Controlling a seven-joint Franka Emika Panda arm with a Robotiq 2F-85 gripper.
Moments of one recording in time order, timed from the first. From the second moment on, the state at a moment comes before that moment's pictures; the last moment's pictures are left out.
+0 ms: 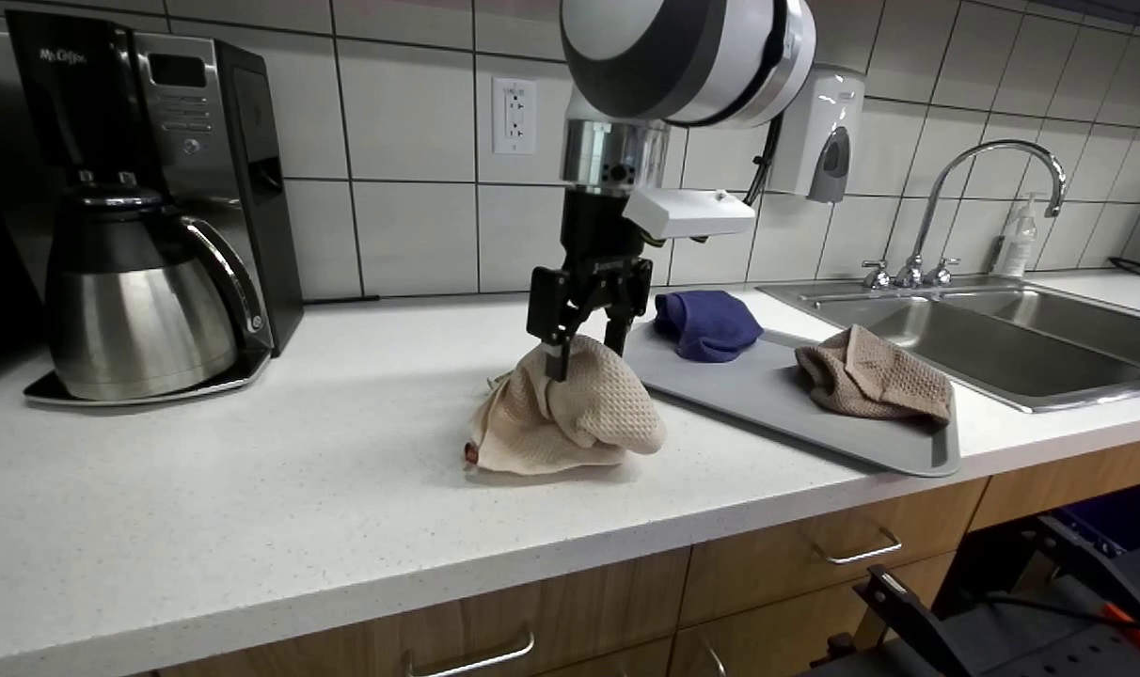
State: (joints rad) arm 0.26 0.16 0.21 -2.42 0.02 2.61 -0.11
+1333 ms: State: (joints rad) arm 0.13 0.07 0.08 -2.42 0.02 2.61 -0.08
